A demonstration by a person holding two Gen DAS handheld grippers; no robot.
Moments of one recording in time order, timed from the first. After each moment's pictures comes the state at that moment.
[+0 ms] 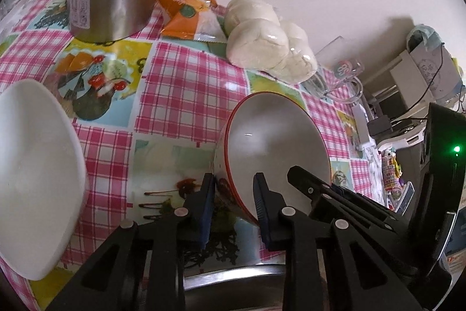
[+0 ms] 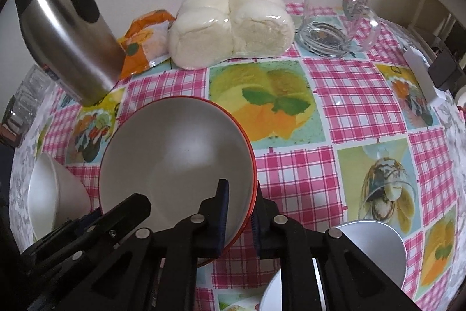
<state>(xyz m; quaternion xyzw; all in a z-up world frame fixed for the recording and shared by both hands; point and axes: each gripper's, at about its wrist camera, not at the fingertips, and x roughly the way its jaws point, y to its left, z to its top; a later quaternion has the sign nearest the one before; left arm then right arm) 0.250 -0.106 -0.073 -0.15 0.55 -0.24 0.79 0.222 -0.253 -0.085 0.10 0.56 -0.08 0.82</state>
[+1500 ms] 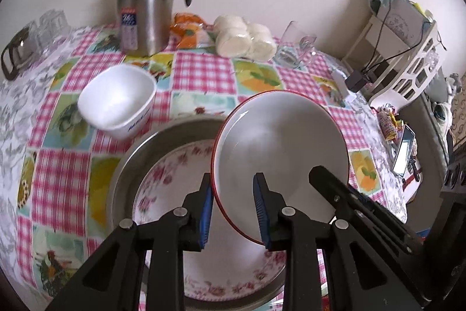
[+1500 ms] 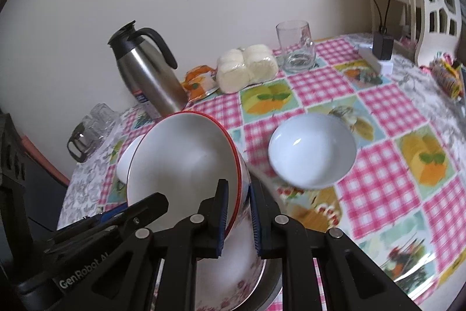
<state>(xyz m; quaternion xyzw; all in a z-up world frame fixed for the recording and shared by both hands) 0.092 -0.072 0.017 -0.05 0.51 -0.21 0.83 0.026 -0.226 -0.001 0.20 0.42 -0.04 0.88</state>
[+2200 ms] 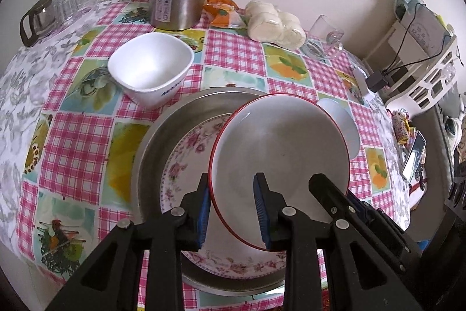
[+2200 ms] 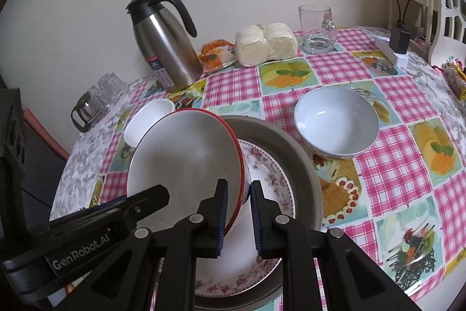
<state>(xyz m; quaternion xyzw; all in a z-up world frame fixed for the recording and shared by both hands) 0.084 -0.044 0.003 -0.07 0.55 -0.16 0.82 0.021 -0.191 -0.011 0.16 0.46 -0.01 0.88</state>
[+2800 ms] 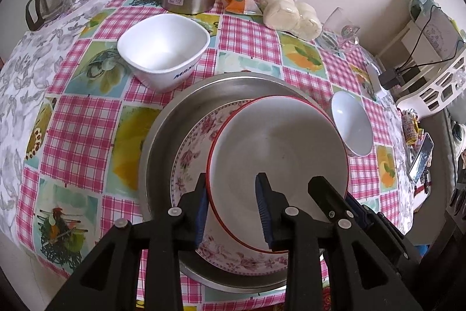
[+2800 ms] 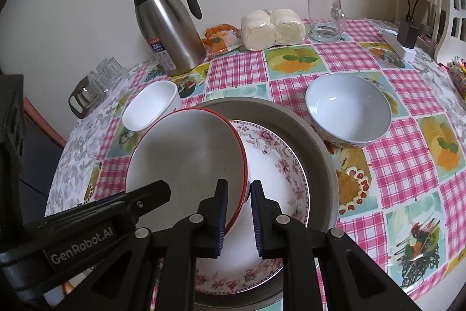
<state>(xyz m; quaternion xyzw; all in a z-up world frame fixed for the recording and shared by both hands) 0.088 -0.039 -0.012 -0.08 0.58 -0.14 0.80 0.026 -0.180 -0.023 0.15 0.48 -0.01 0.86</state>
